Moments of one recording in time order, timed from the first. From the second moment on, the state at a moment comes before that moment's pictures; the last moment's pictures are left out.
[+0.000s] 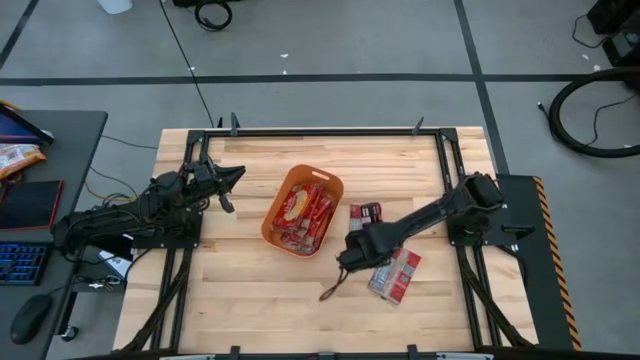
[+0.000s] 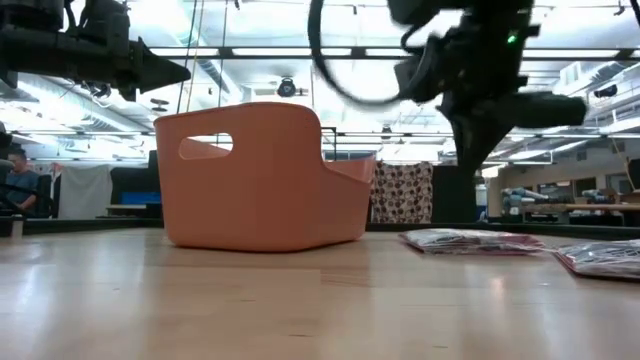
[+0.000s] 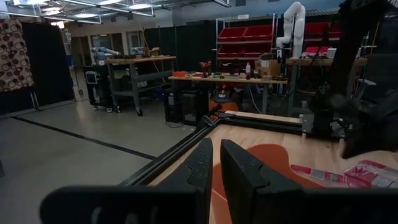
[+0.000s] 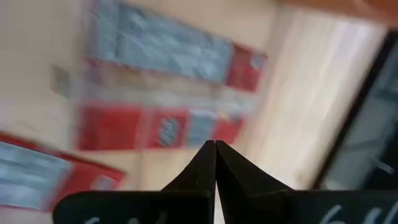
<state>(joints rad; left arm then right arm) 0.29 0.27 0.16 0.21 -0.22 0.04 0.35 1.91 1.40 -1.27 0.50 0.24</state>
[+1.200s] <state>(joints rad) 0.29 0.27 0.16 0.22 -0.22 0.04 0.20 1.64 0.90 -0.76 0.64 0.18</state>
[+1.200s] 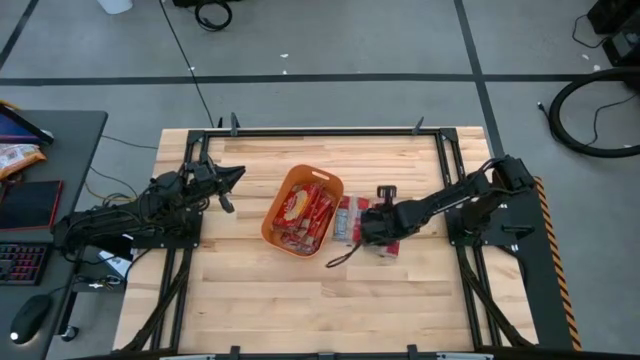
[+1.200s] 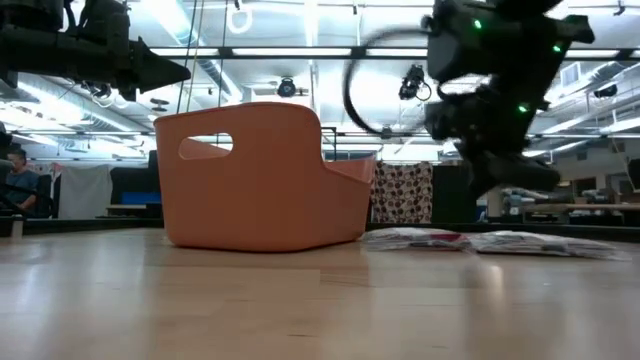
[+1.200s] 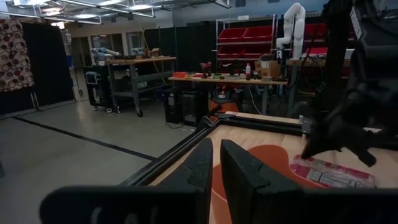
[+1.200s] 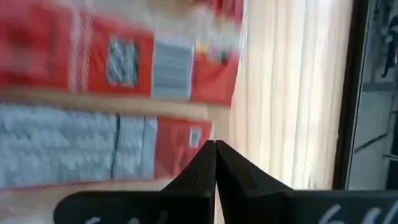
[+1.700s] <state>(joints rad) 0.29 0.27 0.16 0.21 -0.22 0.04 0.23 1.63 0.92 -0.92 0.42 0.45</state>
